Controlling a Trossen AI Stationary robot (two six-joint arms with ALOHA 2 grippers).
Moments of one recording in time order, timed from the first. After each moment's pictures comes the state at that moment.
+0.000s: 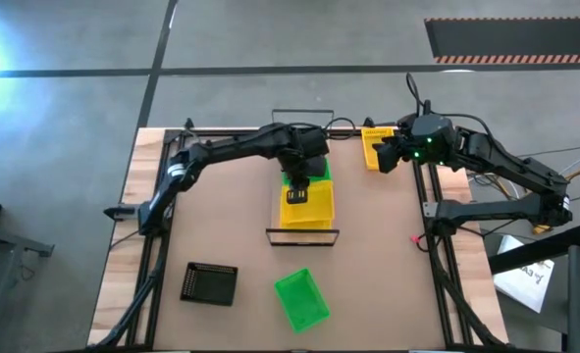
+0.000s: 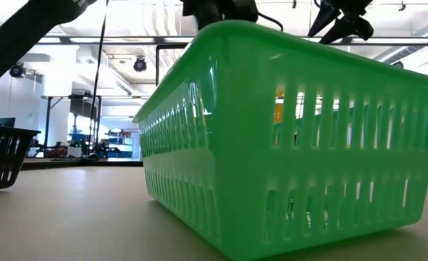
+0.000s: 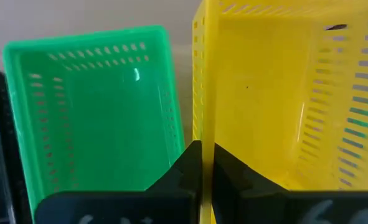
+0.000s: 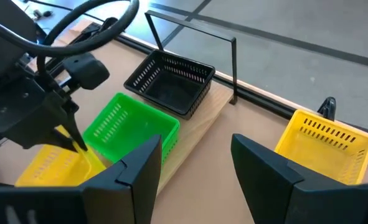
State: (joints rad) left arm 0.24 2.15 2.20 -1.26 0.17 0.25; right arm -0.39 0.94 1.16 -0.84 0.21 0.47
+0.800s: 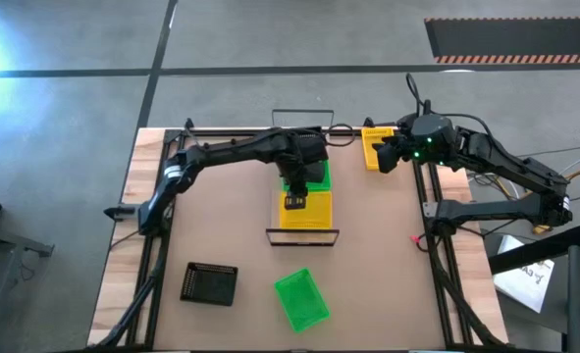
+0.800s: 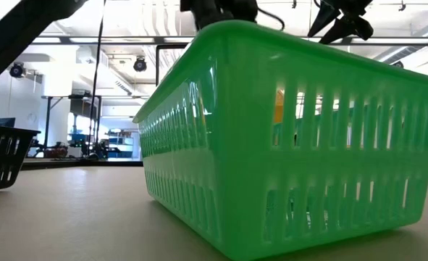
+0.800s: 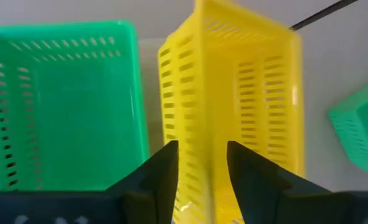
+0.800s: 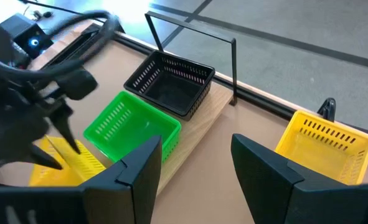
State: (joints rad) left arm 0.20 2.12 2.16 -1.27 0.19 0.22; right arm -0.39 0.95 1.16 -0.84 0.21 0.47
